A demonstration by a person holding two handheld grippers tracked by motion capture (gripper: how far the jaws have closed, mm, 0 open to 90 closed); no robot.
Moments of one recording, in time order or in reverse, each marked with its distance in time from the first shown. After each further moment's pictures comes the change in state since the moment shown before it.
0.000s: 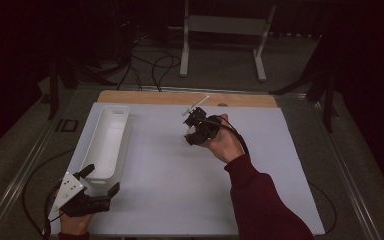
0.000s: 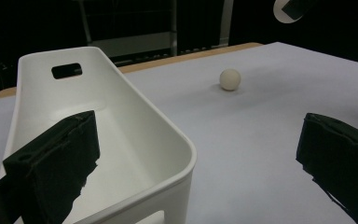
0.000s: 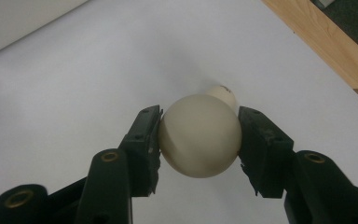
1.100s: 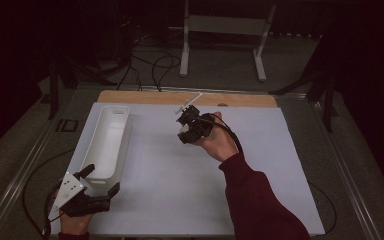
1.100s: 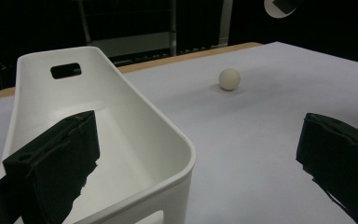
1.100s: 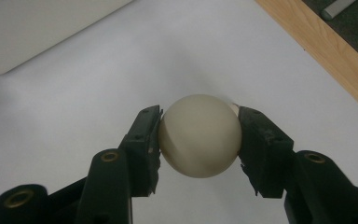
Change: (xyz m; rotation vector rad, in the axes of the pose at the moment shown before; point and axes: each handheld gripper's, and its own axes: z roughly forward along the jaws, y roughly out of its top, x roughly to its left) left arm 0.000 0.000 0.000 0.003 -0.005 0.004; right arm 0.009 0.015 0.000 -0.023 0.025 -0.012
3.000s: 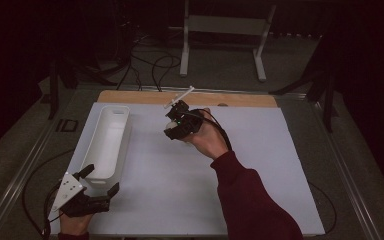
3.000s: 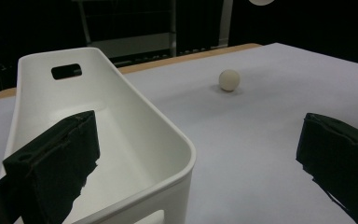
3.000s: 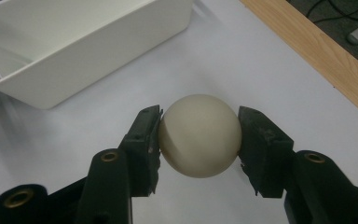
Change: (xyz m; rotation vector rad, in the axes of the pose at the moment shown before) left arm 0.000 0.000 -0.001 -0.007 0.001 -0.002; right arm 0.012 0.024 0.001 -0.086 0.087 -0.003
